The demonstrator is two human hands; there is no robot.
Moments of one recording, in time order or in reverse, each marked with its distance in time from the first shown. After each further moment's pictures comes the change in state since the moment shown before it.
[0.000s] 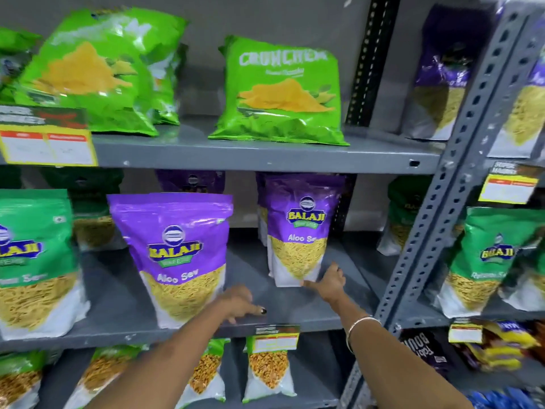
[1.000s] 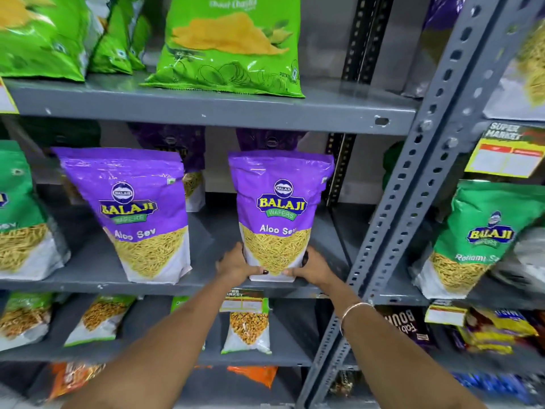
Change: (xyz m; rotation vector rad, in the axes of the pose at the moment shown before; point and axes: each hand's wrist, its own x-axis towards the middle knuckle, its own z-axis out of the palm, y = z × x) left_hand 0.012 0.067 0.063 -0.158 0.396 -0.049; right_hand 0.015 0.060 -0.032 0.277 -0.401 -0.173
